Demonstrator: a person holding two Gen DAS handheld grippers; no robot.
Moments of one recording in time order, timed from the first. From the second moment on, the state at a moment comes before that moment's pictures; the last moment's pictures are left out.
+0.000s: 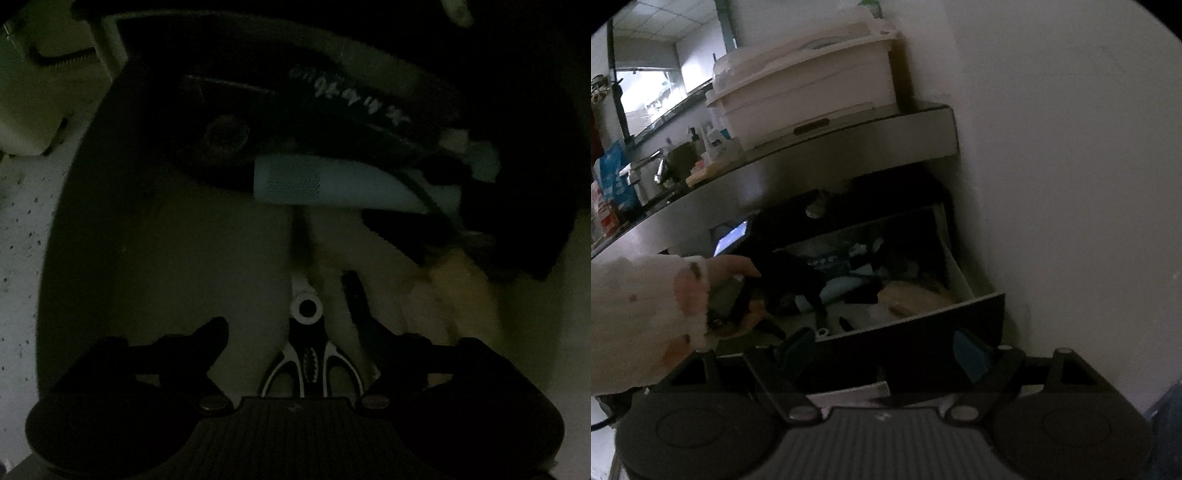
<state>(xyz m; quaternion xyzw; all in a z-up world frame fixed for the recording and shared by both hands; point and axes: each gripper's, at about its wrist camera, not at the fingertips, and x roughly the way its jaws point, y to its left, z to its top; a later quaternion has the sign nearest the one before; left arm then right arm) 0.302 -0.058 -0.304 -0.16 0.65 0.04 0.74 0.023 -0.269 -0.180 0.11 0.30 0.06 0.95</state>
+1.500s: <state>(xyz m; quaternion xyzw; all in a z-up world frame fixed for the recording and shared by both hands) 0.318 -0.069 -0.327 -0.11 0.66 0.11 0.73 0.023 -0.285 -0.193 0.15 0.32 0.04 0.93</state>
